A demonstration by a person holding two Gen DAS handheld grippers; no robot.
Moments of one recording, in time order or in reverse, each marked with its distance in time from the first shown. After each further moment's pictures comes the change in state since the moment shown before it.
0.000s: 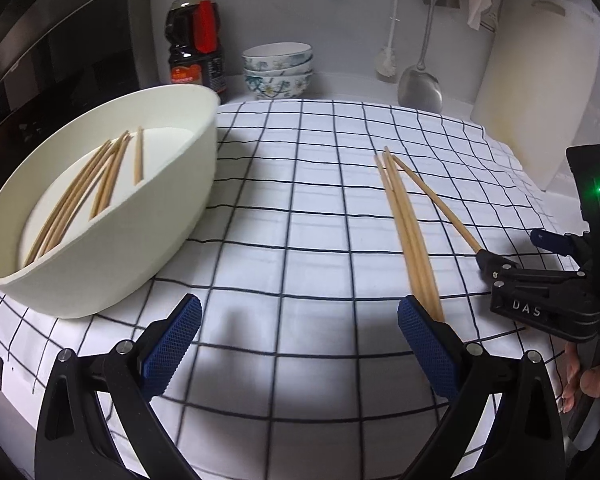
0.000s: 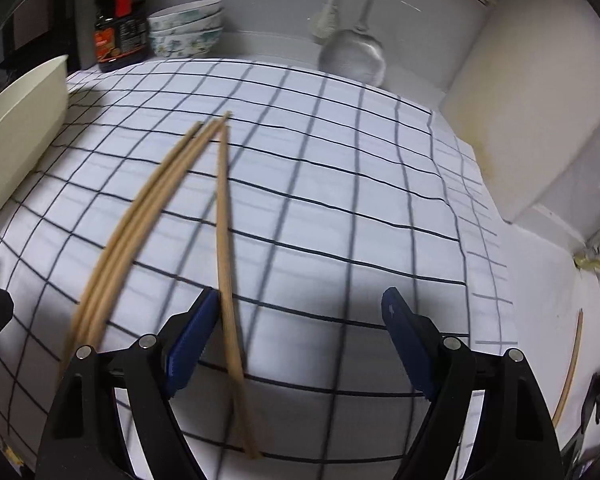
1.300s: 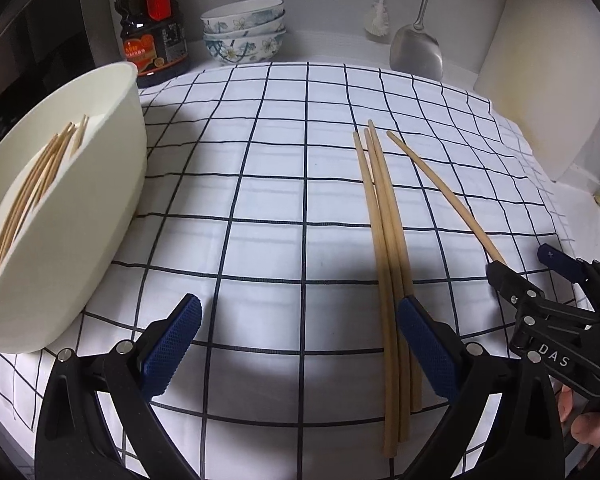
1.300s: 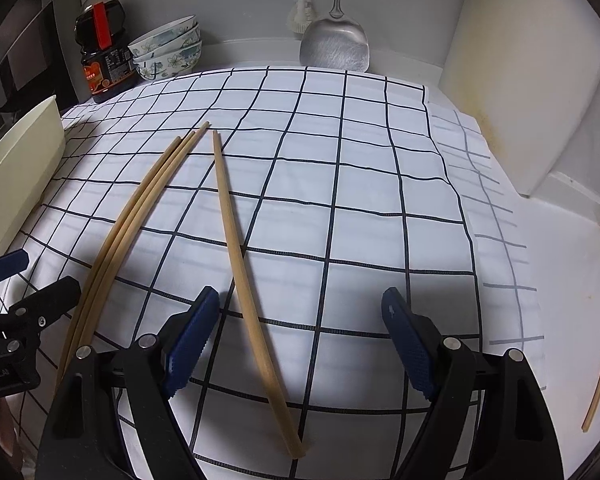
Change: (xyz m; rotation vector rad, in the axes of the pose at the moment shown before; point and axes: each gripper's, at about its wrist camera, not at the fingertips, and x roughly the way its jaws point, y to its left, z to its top) left arm 0.053 -0.027 0.030 0.001 0.165 -0.030; right arm 0.010 -0.028 -0.003 0.101 -0.007 0.130
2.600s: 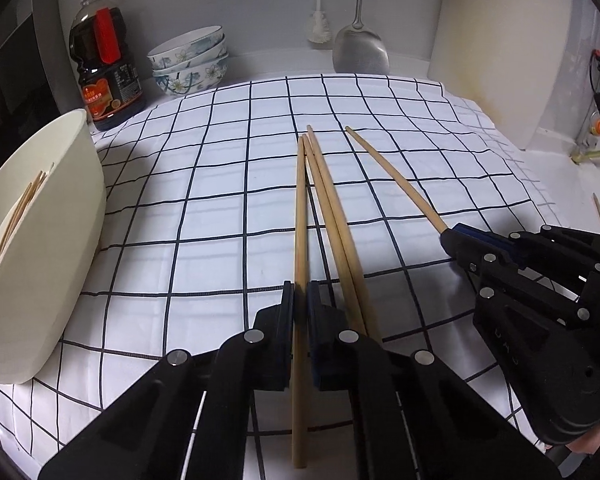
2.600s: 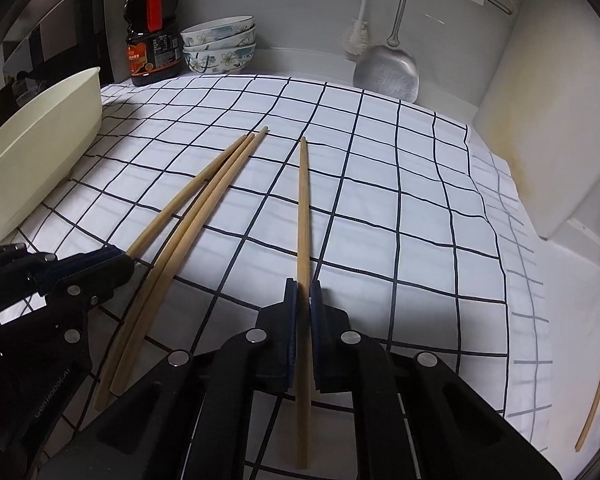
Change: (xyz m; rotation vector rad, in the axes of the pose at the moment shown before) left arm -0.002 -0.030 -0.010 0.152 -0.087 -0.048; right arm -0.003 0.041 0.000 -0.125 -0.054 0.017
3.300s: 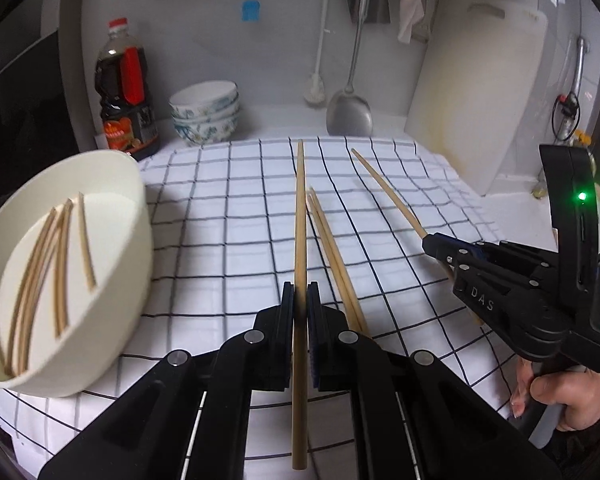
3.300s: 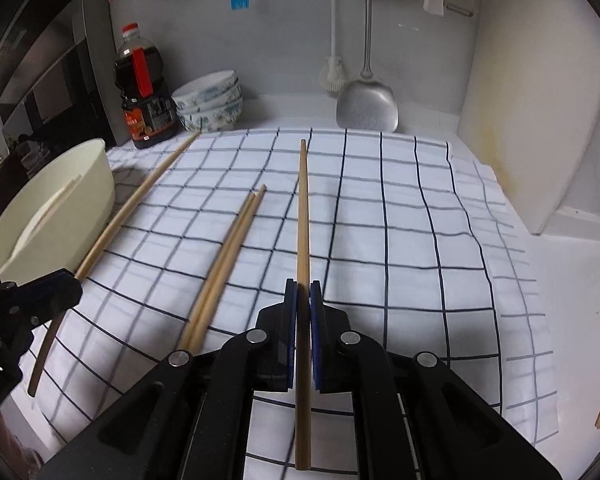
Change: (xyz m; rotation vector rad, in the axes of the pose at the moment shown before) left arm -0.079 0.039 0.005 -0.011 -0.153 -0.098; right arm -0.042 -0.009 0.015 0.146 -0.127 0.061
